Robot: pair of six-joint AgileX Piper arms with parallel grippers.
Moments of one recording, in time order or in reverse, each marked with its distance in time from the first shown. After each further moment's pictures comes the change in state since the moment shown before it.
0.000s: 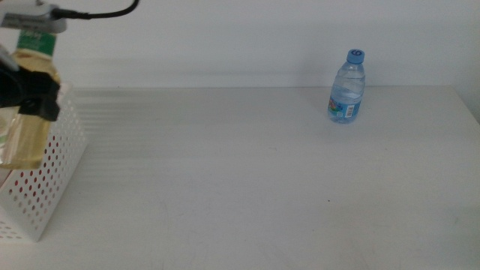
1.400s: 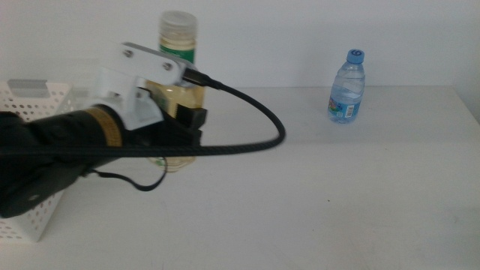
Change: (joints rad) left arm -0.542 -0.143 0.546 0.532 -1.044 -0.703; right arm 0.000 0.000 -0.001 0.000 0.000 0.000
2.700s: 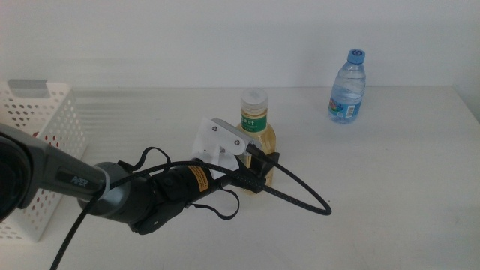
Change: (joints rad) left arm -0.003 0.749 -0.079 -0.077 -0.892 0.175; right arm 0.000 0.000 0.000 0.000 0.000 0.000
